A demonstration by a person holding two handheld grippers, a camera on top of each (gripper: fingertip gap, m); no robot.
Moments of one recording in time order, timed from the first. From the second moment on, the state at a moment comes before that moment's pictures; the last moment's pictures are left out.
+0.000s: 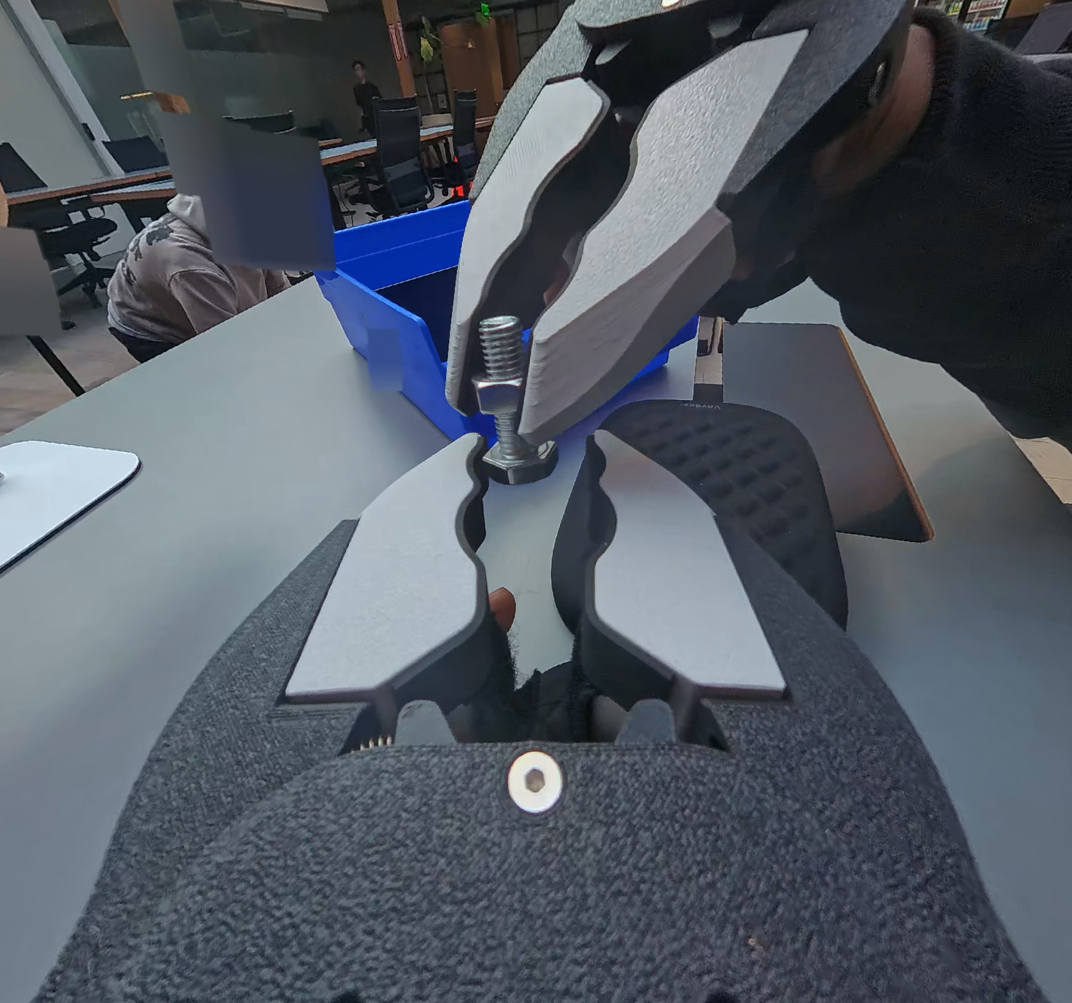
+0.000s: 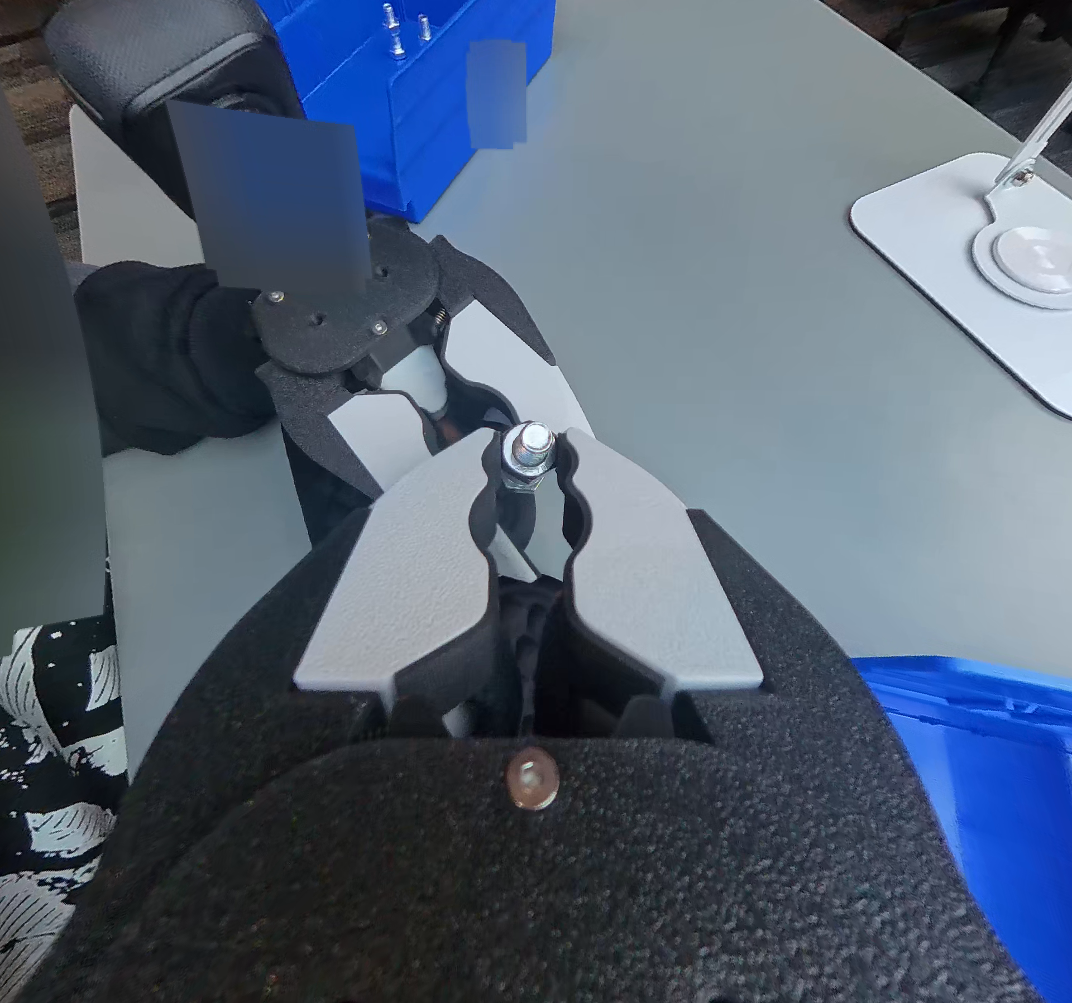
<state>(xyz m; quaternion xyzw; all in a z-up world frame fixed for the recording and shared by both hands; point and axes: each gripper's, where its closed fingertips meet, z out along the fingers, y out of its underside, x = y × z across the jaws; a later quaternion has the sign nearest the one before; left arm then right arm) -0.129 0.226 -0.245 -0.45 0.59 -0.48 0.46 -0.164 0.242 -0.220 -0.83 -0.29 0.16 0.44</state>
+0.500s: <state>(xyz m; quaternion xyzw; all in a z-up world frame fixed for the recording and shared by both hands) -0.132 0.222 -0.243 -0.45 0.59 -0.51 0.45 -0.169 0.236 -0.222 -0.80 -0.38 0.13 0.45</state>
